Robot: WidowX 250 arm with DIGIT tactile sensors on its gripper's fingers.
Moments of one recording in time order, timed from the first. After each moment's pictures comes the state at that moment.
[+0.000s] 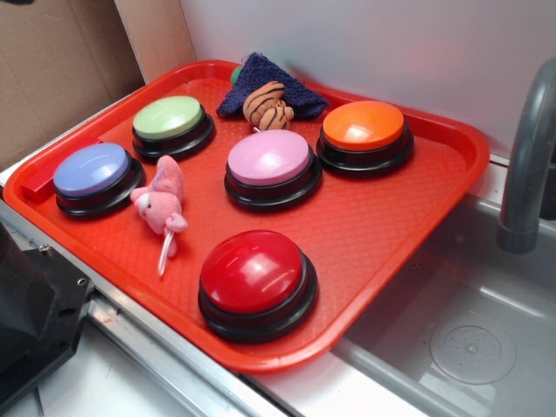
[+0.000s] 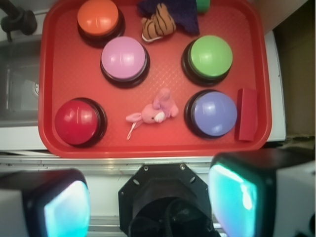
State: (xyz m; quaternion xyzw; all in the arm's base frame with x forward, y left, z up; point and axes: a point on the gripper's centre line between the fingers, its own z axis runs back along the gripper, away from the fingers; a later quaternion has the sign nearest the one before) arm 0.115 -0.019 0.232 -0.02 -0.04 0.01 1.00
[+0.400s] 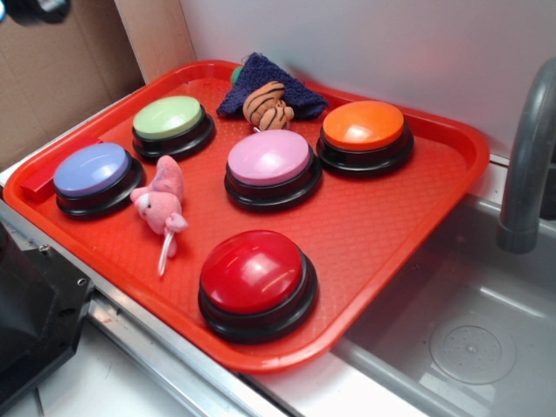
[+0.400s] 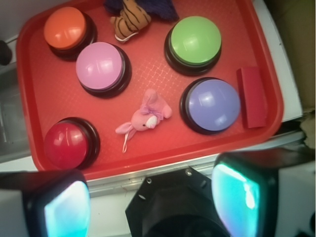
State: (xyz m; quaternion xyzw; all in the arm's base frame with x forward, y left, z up) arm 0.136 0.007 0.196 -0.07 -0.03 0.13 0.99
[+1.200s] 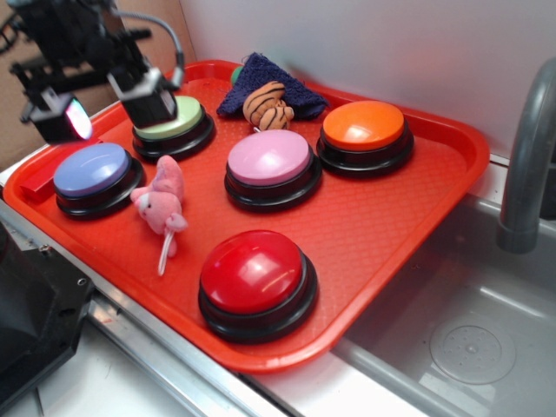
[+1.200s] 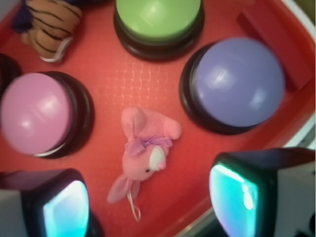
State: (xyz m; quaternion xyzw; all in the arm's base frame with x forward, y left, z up) arm 0.165 0.004 0.092 -0.06 -0.05 0.36 0.93
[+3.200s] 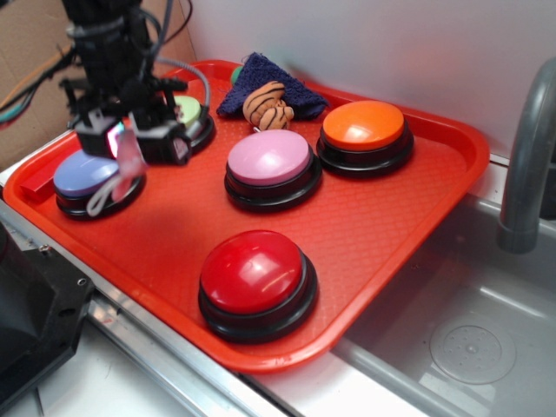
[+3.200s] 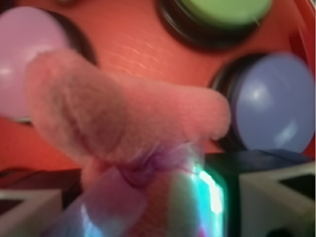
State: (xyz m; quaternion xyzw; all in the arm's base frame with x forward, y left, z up) arm 0.177 0.000 0.095 -0.03 0.01 0.18 0.98
